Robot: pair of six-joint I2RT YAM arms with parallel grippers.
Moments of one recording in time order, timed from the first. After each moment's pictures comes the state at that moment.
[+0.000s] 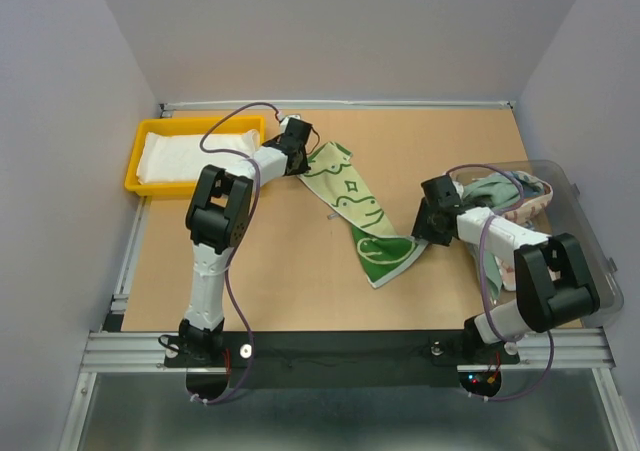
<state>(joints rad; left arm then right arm) -0.43 2.19 1.62 -0.31 -0.26 -0.48 0.31 1.46 0.78 -0.43 0.23 0.58</state>
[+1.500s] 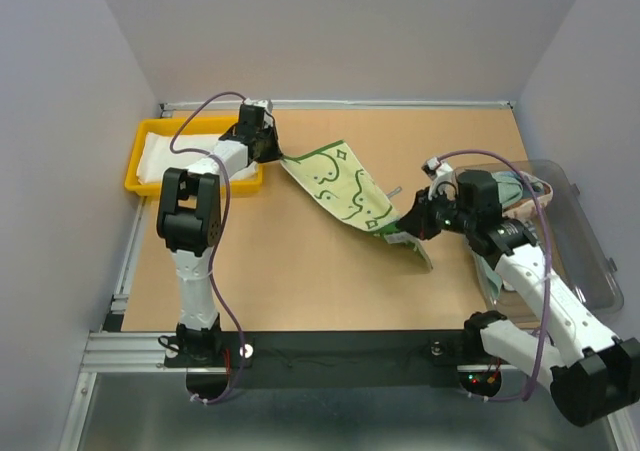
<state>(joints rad) -0.22 2.07 1.57 -0.22 0.16 -0.36 0.31 0.91 0.82 -0.40 -0.44 0.15</state>
